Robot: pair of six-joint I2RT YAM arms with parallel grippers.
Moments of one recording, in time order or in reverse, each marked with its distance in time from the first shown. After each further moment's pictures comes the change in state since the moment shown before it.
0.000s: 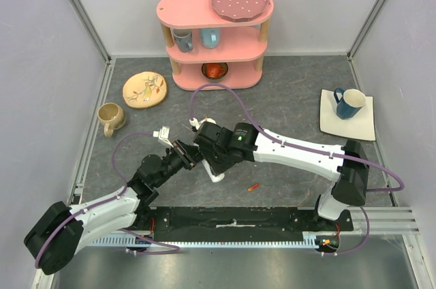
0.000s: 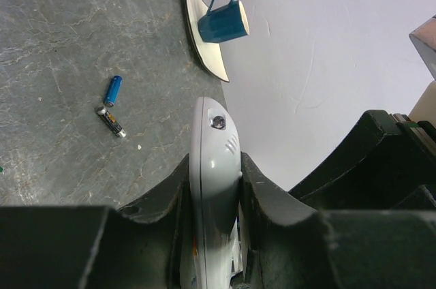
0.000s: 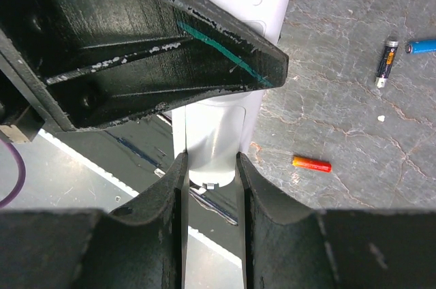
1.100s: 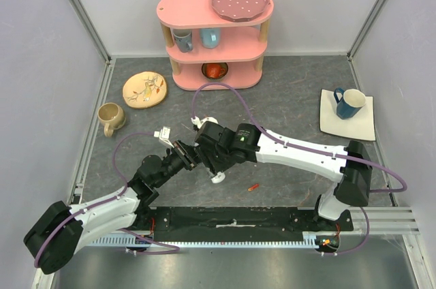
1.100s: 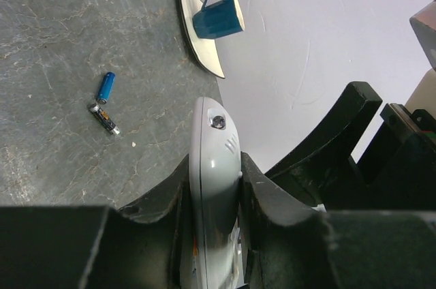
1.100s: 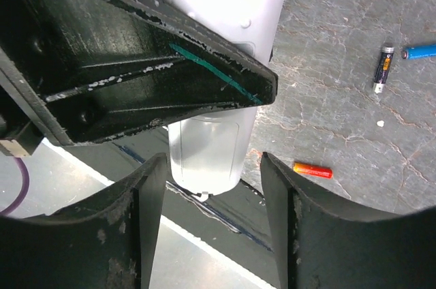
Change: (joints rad) left arm -0.011 0.000 0.000 0.007 0.001 0.000; right arm 0.001 -0.022 -0.028 0.035 0.016 0.014
